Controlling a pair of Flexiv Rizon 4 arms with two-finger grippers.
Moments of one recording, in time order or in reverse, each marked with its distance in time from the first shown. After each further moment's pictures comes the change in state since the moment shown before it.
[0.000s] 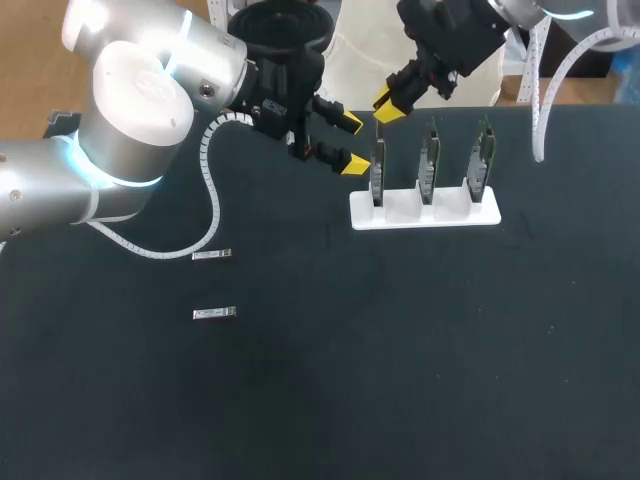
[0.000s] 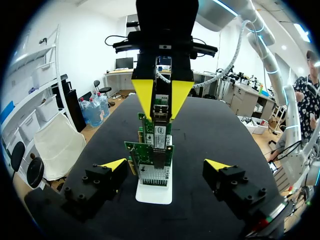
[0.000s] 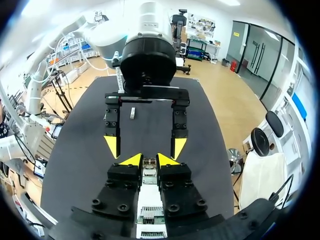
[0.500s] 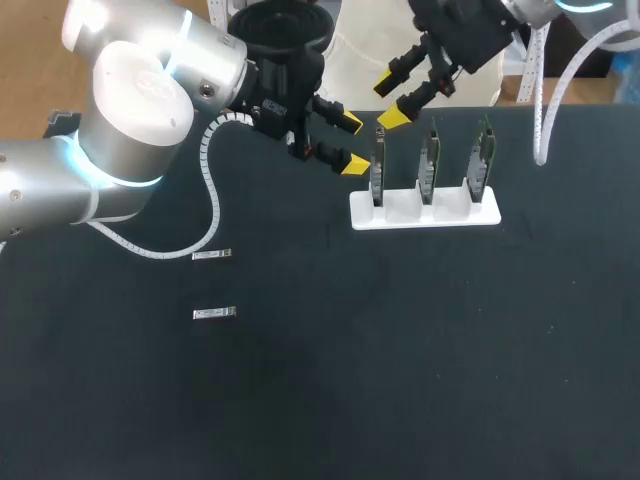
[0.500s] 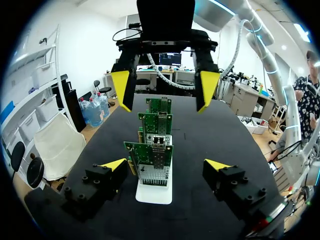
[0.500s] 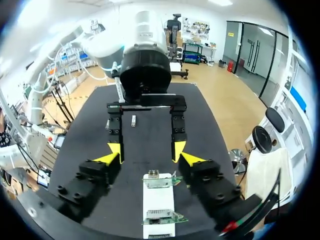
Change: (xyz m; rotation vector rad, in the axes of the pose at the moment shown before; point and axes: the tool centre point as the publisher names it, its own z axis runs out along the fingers) left arm 0.000 0.000 0.000 0.000 0.000 0.000; right arm -0.006 0.005 -0.011 -0.020 -0.082 0.065
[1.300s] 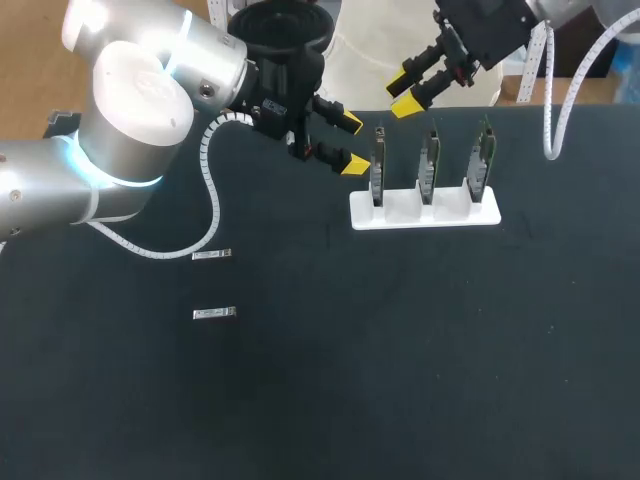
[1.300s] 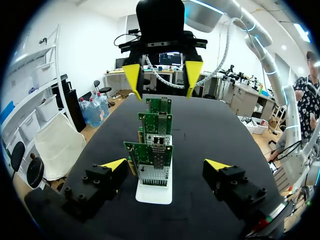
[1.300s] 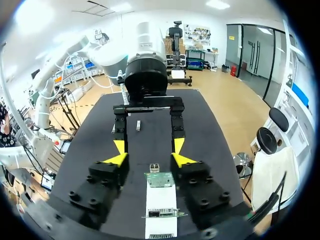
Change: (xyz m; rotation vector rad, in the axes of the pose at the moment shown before) left arm 0.000 0.000 0.000 0.000 0.000 0.000; right arm 0.005 -0.003 -0.011 -0.041 -0.064 0.011
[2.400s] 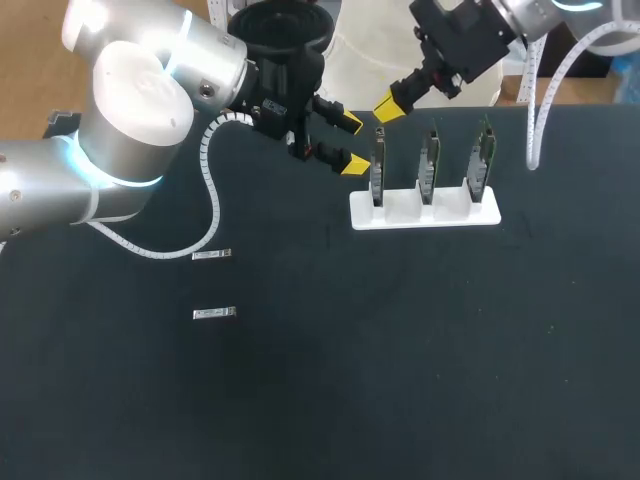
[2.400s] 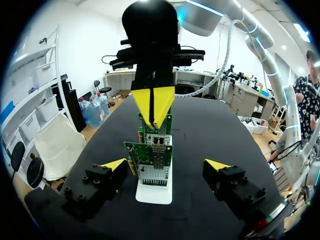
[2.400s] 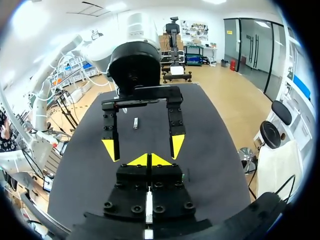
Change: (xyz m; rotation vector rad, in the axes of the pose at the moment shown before) left arm 0.000 0.000 0.000 0.000 0.000 0.000; right arm 0.010 -0.011 0.027 -0.016 0.023 0.042
